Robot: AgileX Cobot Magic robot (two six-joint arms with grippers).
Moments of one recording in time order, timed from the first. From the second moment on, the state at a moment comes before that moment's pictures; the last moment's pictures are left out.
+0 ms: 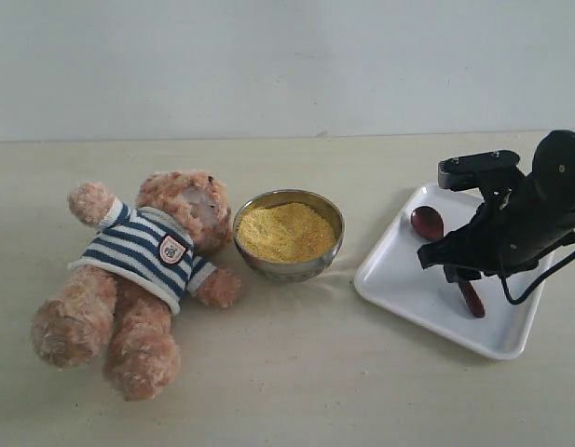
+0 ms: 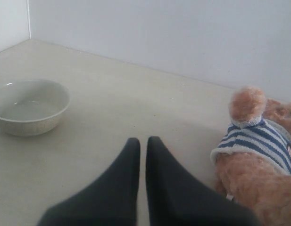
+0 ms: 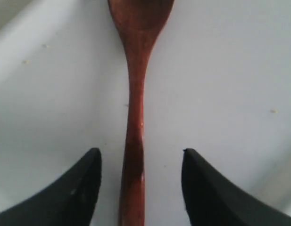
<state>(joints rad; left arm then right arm) 0.21 0.00 0.00 -0.22 0.29 0.04 0.25 1.85 -0.94 0.09 0.31 -0.08</state>
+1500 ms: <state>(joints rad) 0.21 0.00 0.00 -0.22 0.29 0.04 0.25 0.34 -0.39 0.05 0.04 0.07</state>
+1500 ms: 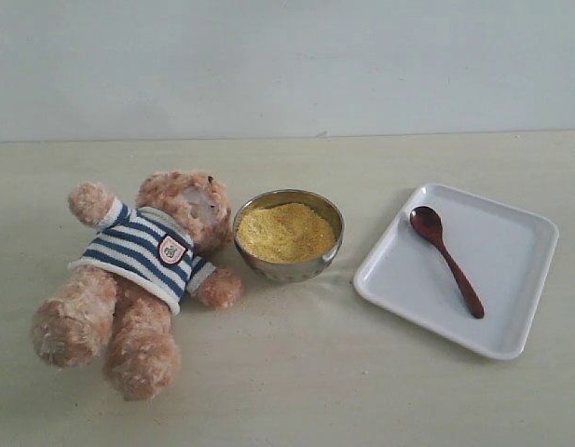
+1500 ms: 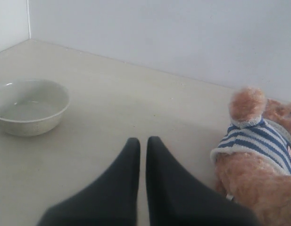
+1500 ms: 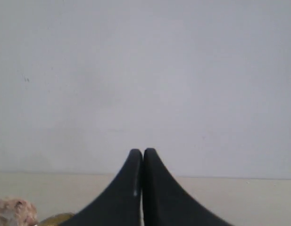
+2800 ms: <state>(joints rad) 0.21 0.00 0.00 -0.22 0.29 0.04 -0.02 0.01 0.00 -0.06 0.27 0.09</state>
